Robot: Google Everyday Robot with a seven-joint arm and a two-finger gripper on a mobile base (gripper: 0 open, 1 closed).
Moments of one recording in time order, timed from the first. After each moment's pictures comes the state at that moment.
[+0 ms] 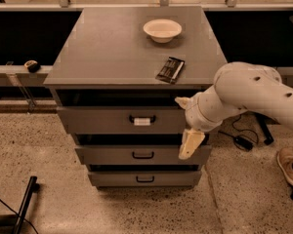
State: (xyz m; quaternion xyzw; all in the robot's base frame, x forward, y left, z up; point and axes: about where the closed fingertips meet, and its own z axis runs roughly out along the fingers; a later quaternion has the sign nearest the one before) arm 0.543 -0.107 0.739 -0.70 0.66 0.01 0.26
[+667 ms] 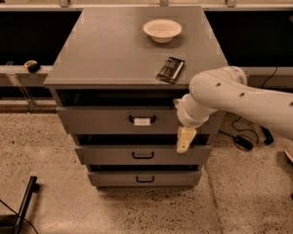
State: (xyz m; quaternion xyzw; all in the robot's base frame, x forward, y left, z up) arm 0.602 -0.116 0.680 -0.71 0.67 -0.05 0.21
